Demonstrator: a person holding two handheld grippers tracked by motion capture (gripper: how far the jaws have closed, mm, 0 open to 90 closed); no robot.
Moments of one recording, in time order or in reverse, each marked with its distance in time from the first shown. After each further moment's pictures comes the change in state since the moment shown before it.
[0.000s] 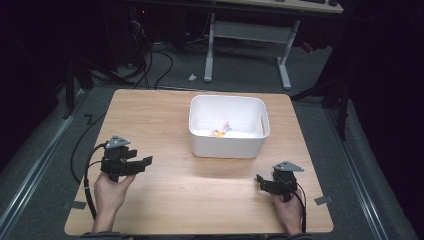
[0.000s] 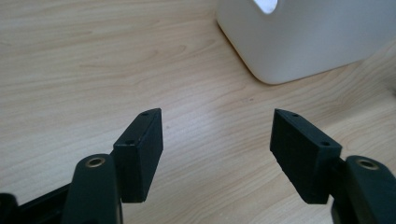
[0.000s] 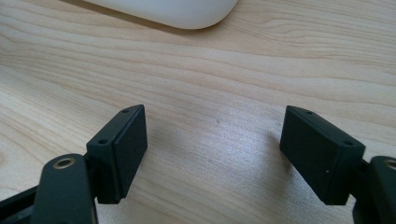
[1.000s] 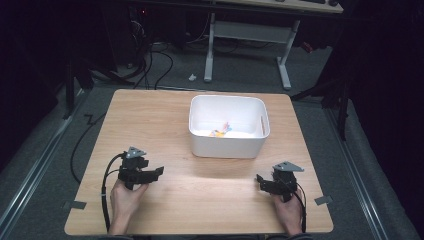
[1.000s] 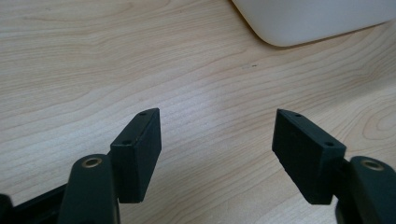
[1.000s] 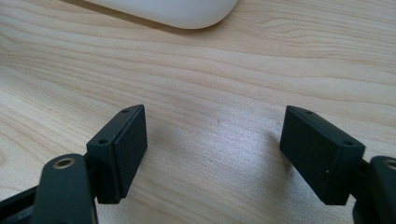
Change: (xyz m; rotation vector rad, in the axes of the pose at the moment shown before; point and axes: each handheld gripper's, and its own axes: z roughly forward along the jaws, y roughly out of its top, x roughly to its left) left arm -0.012 -0.029 0.049 0.059 0.004 0.009; right arm 0.000 0.000 0.000 -0.001 0.000 -0.001
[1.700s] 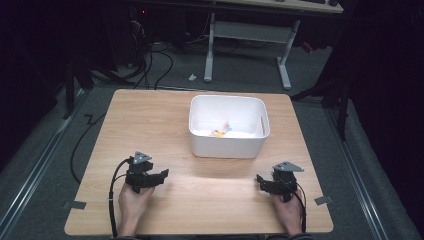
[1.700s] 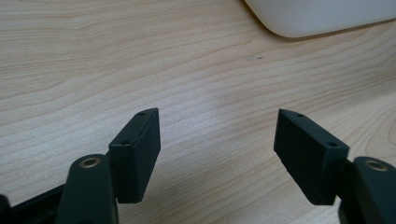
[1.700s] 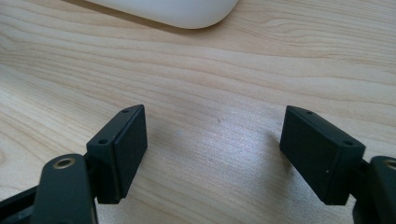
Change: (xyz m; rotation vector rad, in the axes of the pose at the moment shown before) left arm -0.007 -0.017 0.026 -0.035 0.010 -0.020; right arm 0.000 0.000 0.000 0.001 0.000 0.001
